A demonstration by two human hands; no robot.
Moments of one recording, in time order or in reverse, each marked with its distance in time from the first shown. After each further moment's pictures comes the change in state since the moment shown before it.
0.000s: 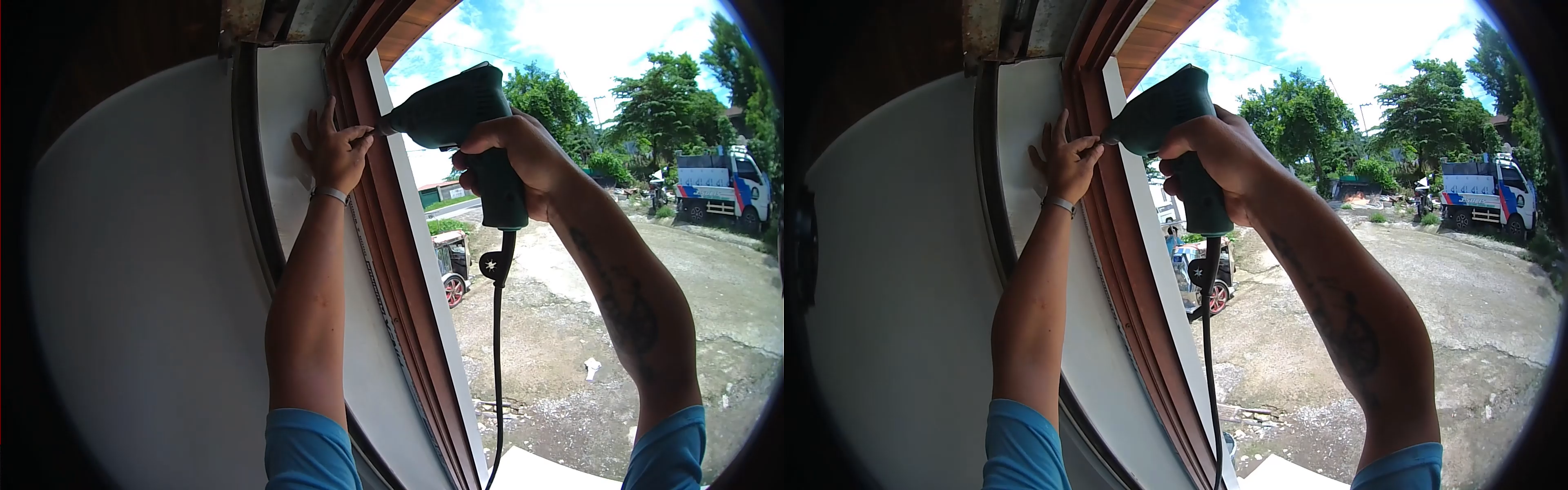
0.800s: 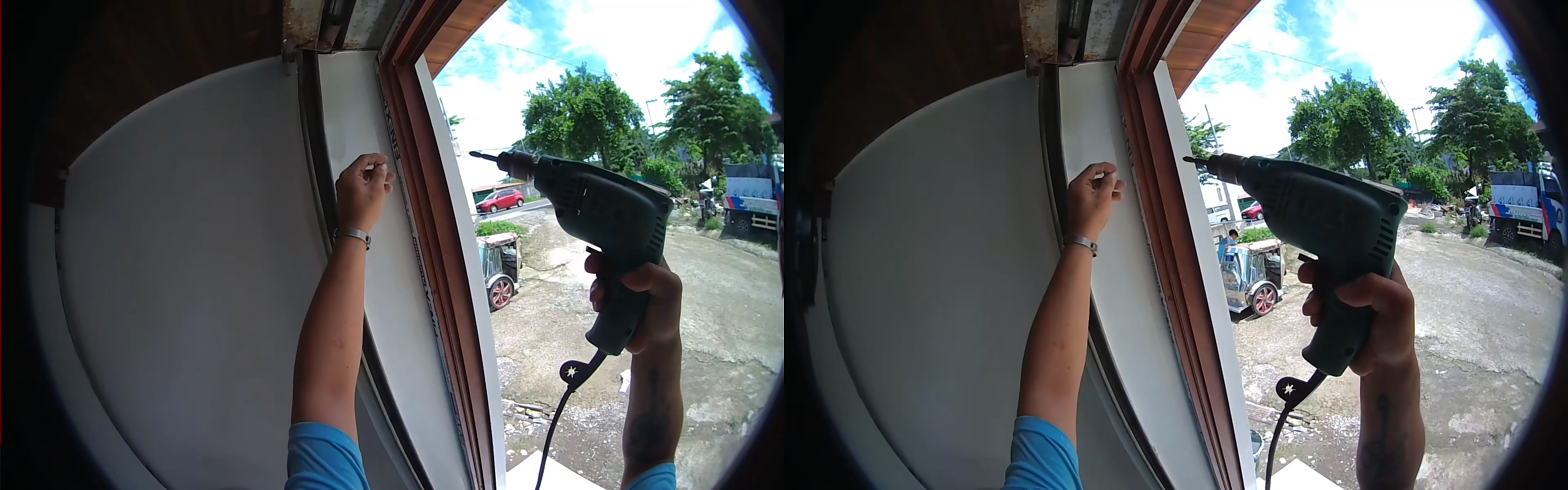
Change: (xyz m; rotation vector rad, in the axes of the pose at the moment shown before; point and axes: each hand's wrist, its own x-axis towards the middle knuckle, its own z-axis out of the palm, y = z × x) left_hand -0.068 0.018 -0.098 -0.747 -0.086 -0.358; right_hand -0.174 0.046 -0.068 0.464 0.096 -0.058
